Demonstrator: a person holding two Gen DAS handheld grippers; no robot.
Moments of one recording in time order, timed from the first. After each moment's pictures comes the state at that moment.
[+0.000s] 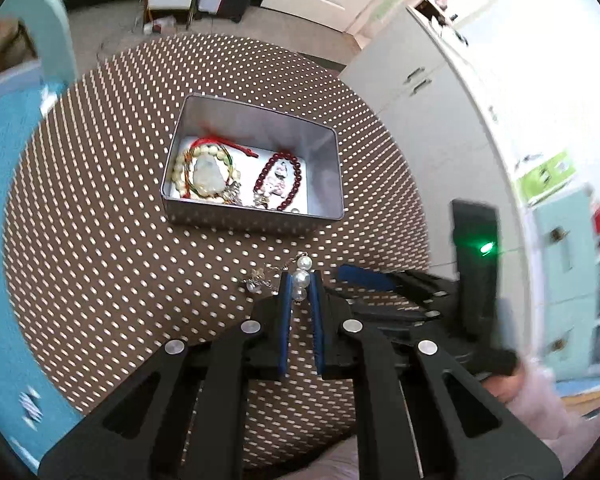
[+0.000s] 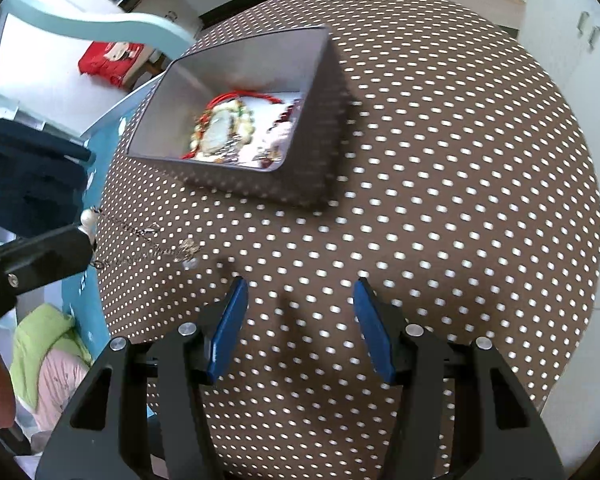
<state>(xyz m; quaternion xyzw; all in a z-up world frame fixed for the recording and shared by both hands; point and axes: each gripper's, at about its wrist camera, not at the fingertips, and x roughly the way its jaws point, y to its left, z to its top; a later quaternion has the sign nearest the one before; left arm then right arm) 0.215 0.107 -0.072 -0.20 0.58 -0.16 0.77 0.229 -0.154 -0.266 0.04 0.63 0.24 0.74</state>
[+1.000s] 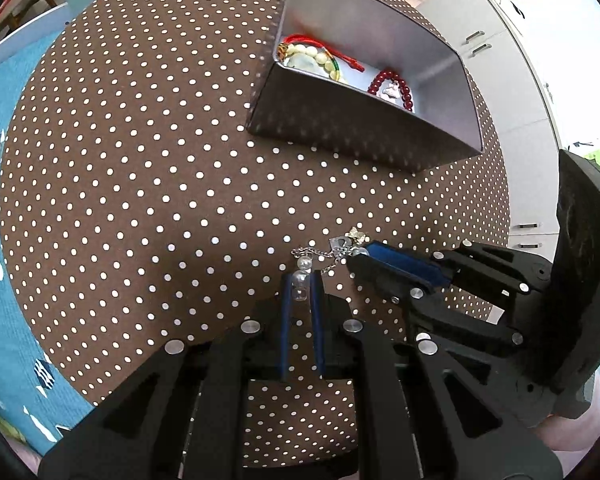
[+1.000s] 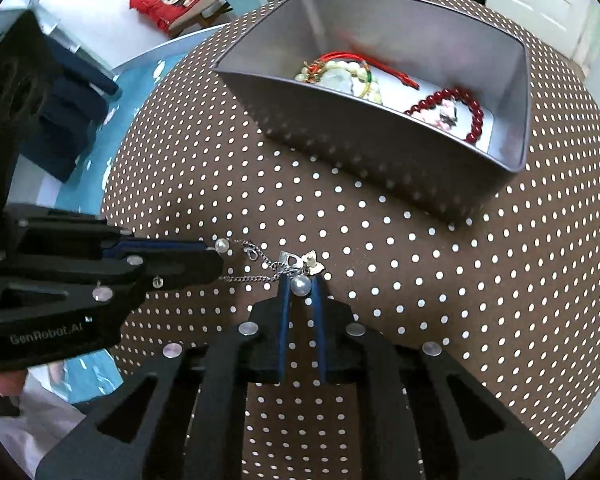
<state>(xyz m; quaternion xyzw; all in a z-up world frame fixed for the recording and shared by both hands) 0.211 0.117 -0.169 -0.14 0.67 -0.10 0.73 0.207 -0.051 -0.296 -0.06 0.60 0.31 0.73</state>
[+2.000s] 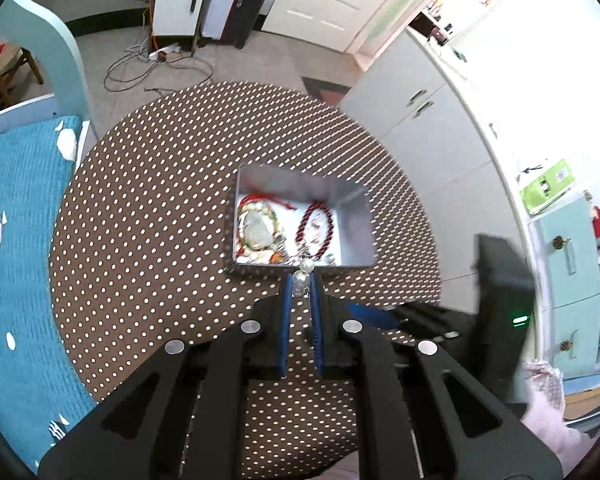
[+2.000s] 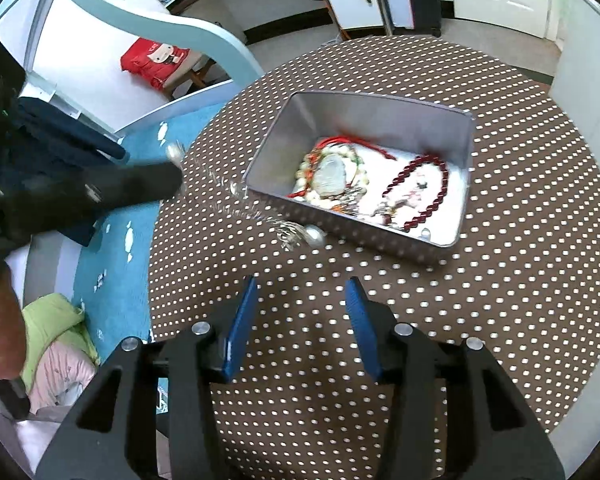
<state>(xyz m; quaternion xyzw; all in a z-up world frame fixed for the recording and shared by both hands) 0.244 0.147 -0.040 -0.15 0.55 -0.16 0.81 0.217 -0.080 -0.242 0.05 0.57 0.30 0.76</state>
